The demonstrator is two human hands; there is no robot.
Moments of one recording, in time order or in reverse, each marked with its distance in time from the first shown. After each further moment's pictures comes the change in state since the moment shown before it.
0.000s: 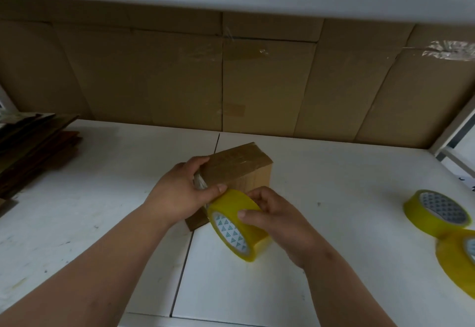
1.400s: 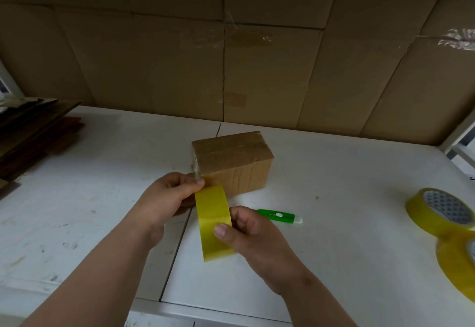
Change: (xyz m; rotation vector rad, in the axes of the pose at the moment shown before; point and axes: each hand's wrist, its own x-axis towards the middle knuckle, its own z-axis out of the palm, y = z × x) left_hand -0.040 0.011 0.006 -0.762 -0.009 -0.465; right_hand -0.019 0.029 0.027 0.161 -0.132 -0.118
